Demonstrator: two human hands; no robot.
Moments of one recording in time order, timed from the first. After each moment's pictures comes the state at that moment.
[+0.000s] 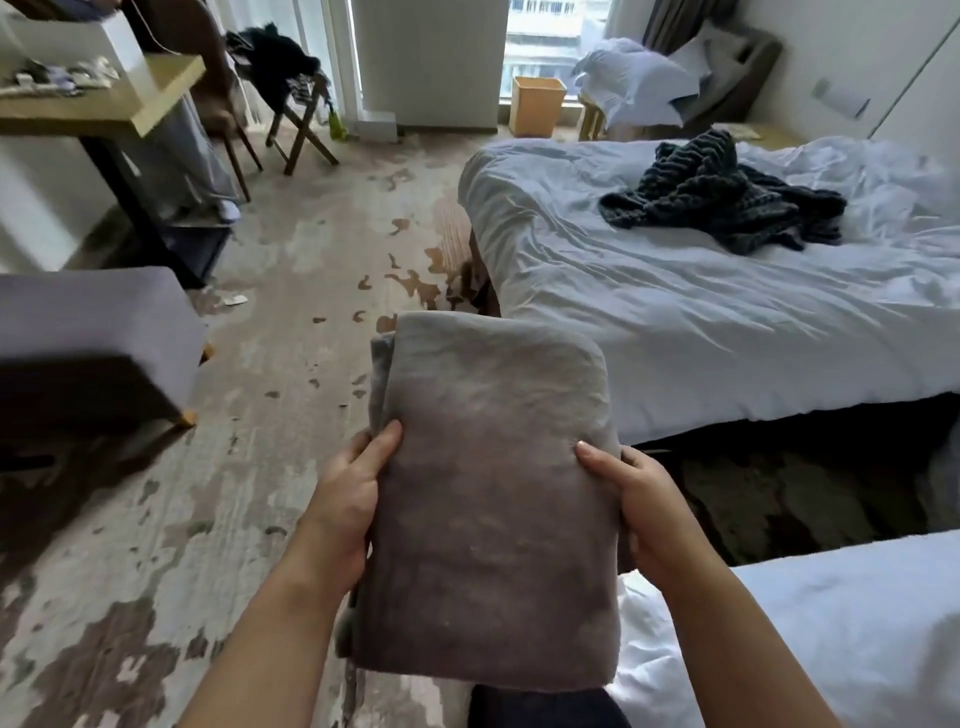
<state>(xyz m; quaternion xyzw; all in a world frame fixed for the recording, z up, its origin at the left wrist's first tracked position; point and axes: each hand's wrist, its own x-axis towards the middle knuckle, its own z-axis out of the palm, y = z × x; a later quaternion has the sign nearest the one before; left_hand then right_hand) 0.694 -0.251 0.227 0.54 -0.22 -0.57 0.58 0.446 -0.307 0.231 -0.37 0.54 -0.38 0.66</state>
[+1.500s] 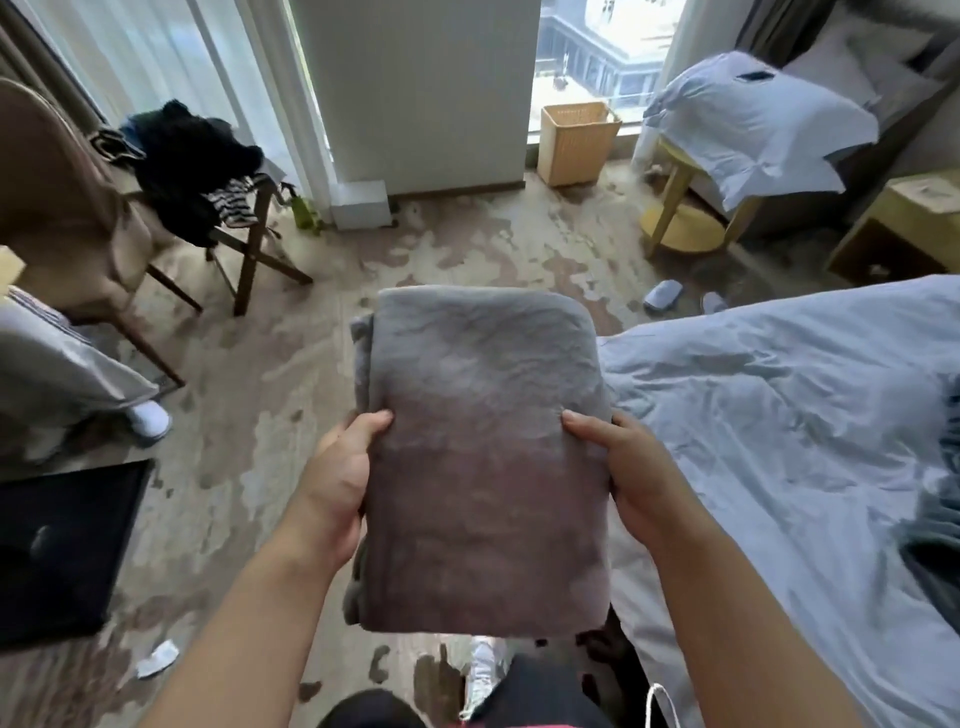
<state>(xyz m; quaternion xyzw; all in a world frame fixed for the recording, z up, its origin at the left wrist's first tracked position) 1.194 -1.523 0.233 0.58 -0.18 -0.58 0.55 0.959 -1.567 0.228 -0.34 0.53 -0.40 0.66</state>
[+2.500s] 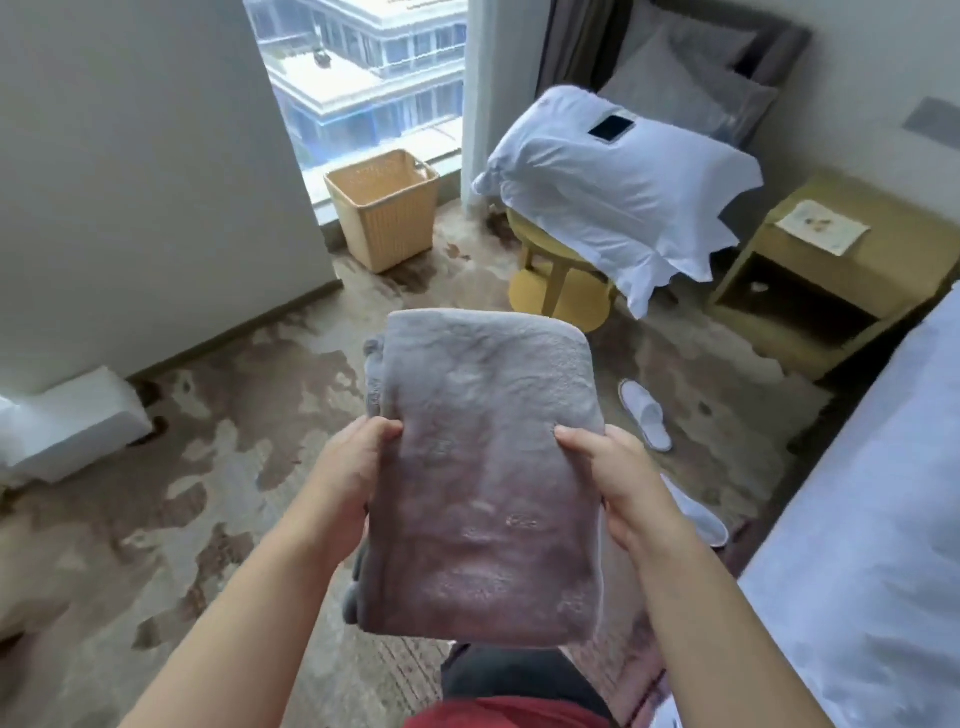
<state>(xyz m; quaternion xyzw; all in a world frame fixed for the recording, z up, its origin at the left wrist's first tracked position) 1.083 -2.521 0.199 0.58 -0.36 -0.65 0.34 0.869 -2.450 0.193 -0.15 0.65 -0.53 0.52</state>
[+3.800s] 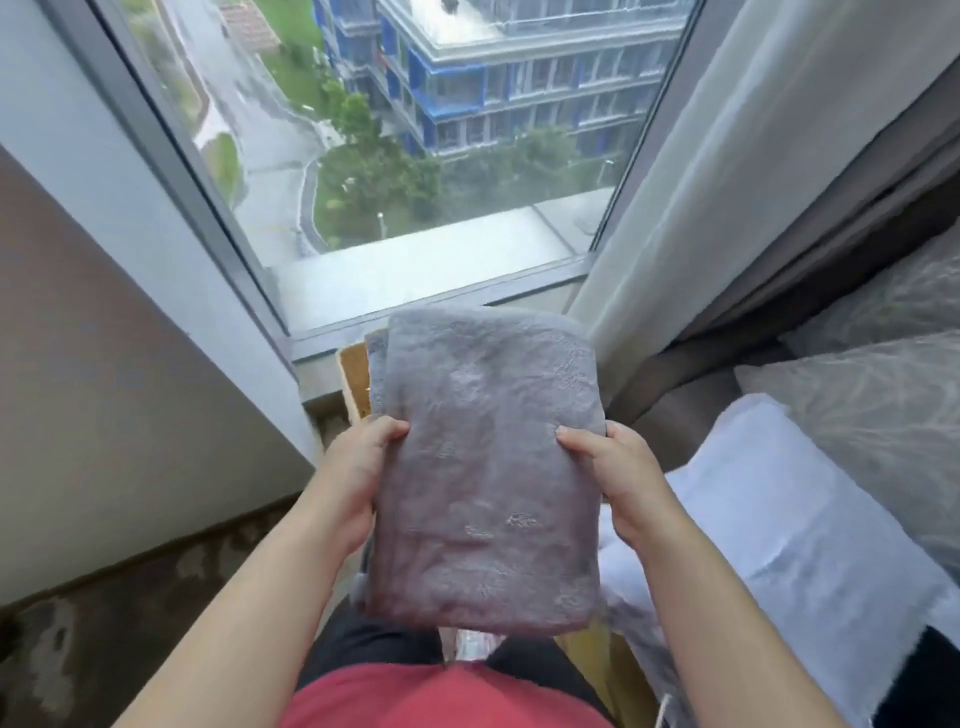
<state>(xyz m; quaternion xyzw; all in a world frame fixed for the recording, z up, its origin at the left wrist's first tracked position) 0.871 -3.571 0.183 0.60 -0.19 -0.67 0.39 0.638 -3.560 0.194 -0.25 0.67 -0.40 0.57</state>
